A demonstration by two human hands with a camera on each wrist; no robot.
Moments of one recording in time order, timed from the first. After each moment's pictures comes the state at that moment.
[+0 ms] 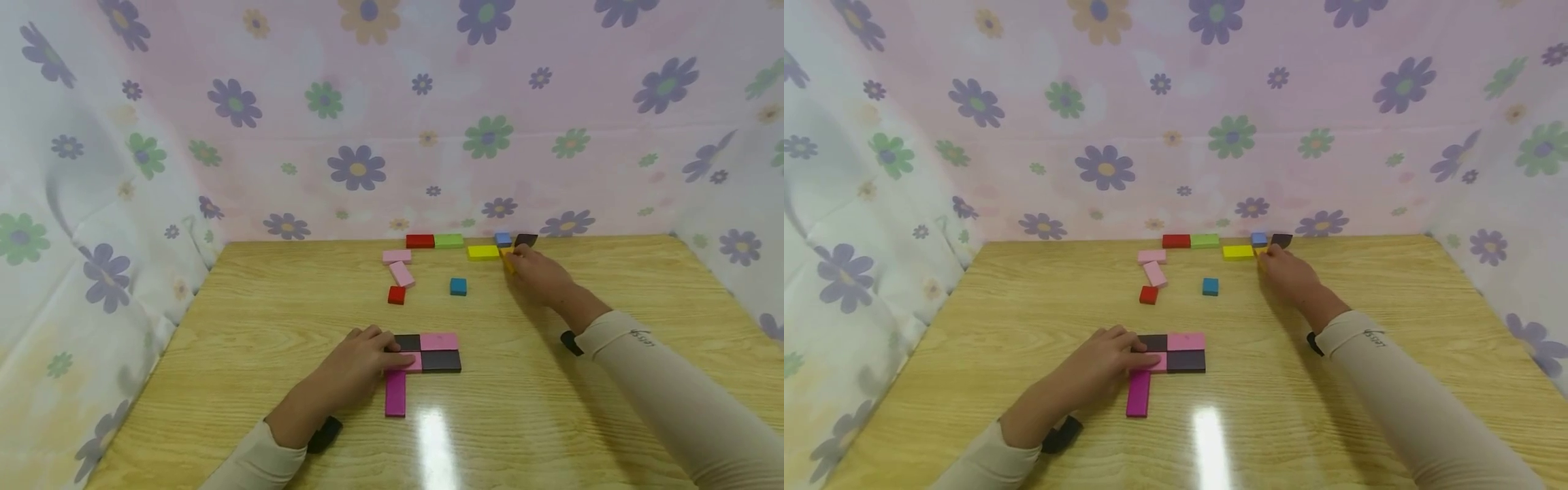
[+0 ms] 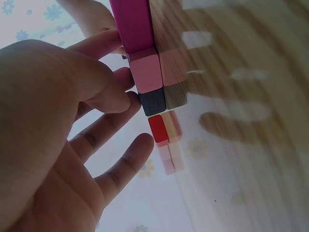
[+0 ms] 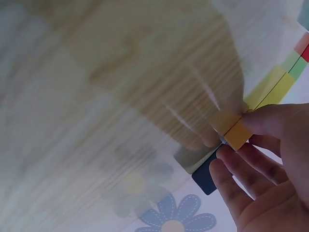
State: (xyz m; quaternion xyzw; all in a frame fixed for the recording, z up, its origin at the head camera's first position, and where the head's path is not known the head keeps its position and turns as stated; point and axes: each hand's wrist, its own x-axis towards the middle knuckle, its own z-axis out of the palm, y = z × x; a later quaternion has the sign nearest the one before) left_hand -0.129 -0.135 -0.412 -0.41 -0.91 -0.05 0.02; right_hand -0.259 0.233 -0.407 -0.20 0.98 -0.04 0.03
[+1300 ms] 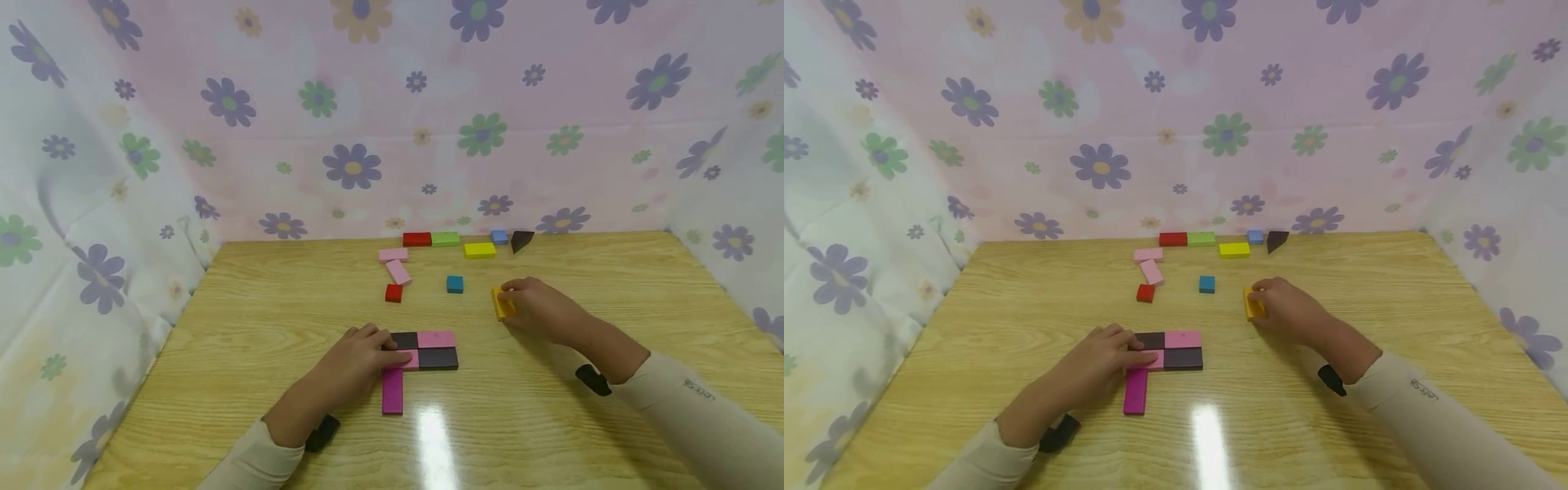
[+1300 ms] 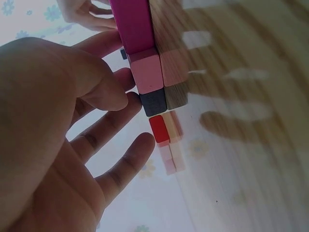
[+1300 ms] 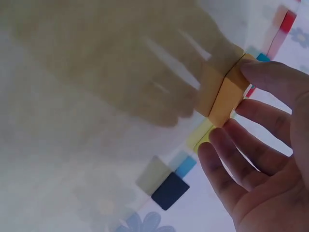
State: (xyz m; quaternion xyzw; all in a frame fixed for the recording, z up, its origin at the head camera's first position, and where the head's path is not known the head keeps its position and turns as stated) left_hand -0.127 -0.135 -0.410 -0.41 -0.91 -0.06 0.03; right_hand -0.192 0.222 -0.400 -0.29 0.95 -0.12 0.02
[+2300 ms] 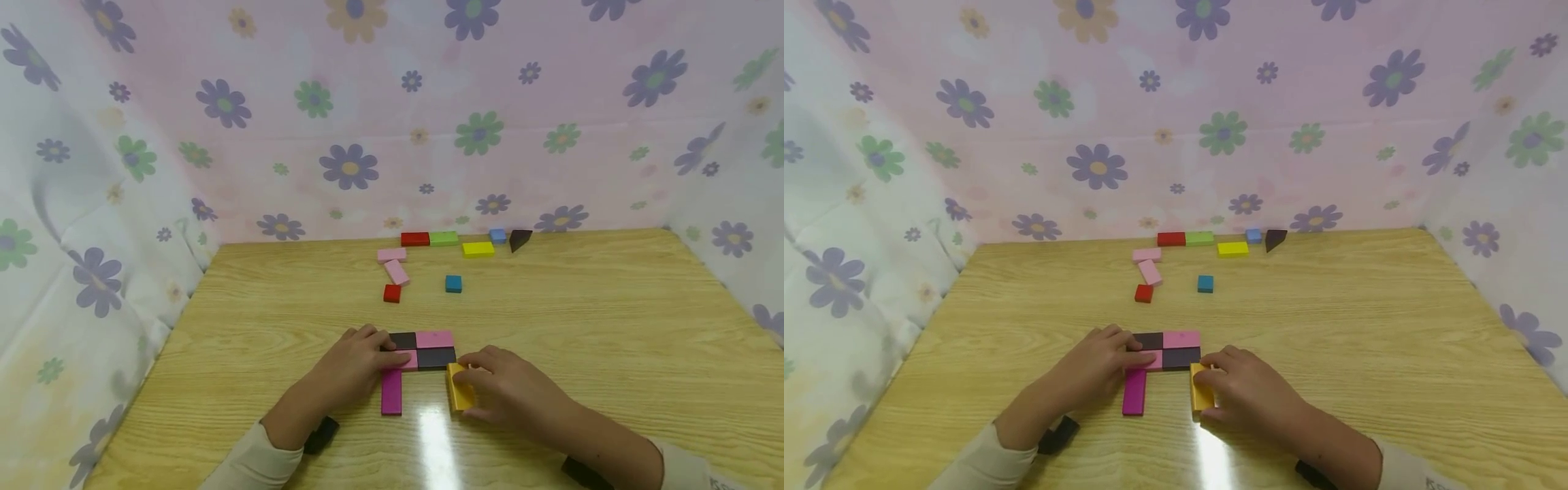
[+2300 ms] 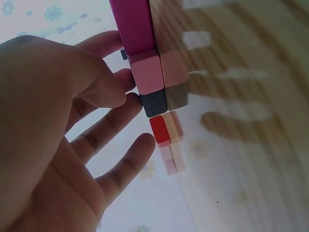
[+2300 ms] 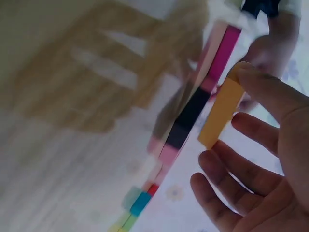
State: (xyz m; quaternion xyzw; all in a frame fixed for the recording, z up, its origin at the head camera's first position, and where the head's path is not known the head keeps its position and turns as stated) left_hand -0.127 -0.134 -0.411 -0.40 -0.91 -0.06 0.04; right_hand -0.081 0.157 -0.401 -0.40 0.90 -0.14 -0.11
